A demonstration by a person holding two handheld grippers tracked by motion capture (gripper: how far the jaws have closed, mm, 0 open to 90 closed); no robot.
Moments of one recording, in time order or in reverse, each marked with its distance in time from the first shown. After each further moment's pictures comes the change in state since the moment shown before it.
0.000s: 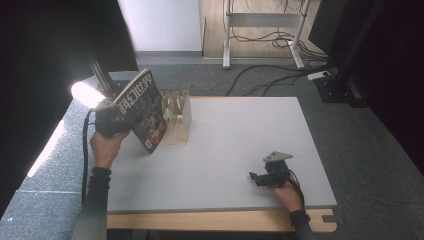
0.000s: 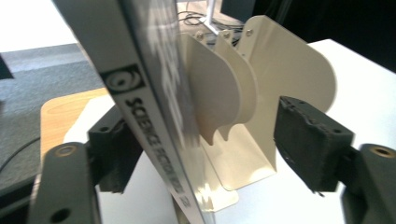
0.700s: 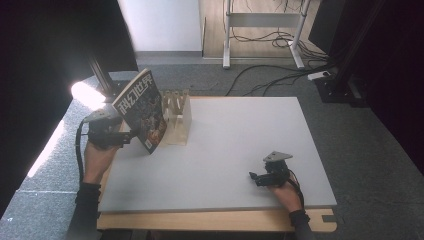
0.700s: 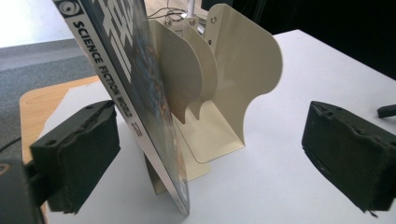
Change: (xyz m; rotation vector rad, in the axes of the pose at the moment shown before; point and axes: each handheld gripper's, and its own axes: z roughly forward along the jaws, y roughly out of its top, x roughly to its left) left arm -0.018 -0.015 -0.036 0.014 -0.068 0.020; right arm 0.000 0.000 0.000 0.001 -0.002 -0.002
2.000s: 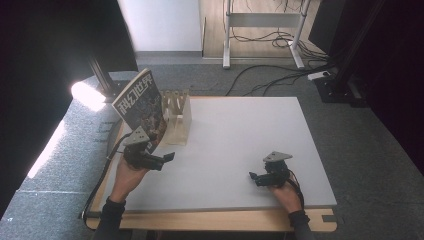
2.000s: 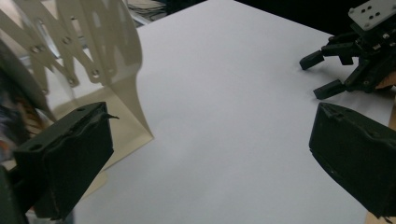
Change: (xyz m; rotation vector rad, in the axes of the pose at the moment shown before) left arm -0.090 -0.032 0.050 0.052 -0.211 0.181; right arm 0.000 0.000 0.000 -0.002 -0.002 -0.010
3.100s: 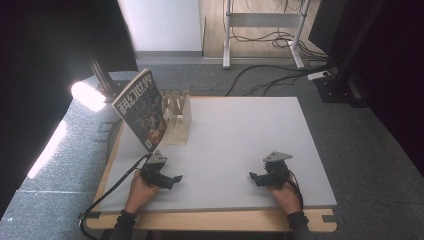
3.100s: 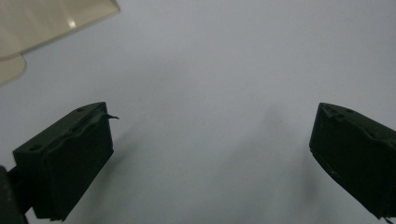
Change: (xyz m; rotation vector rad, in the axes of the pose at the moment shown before) left arm 0.002 -0.088 0.068 0.254 -0.002 -0.021; right arm 0.000 0.000 0.000 -0.001 0.003 0.003
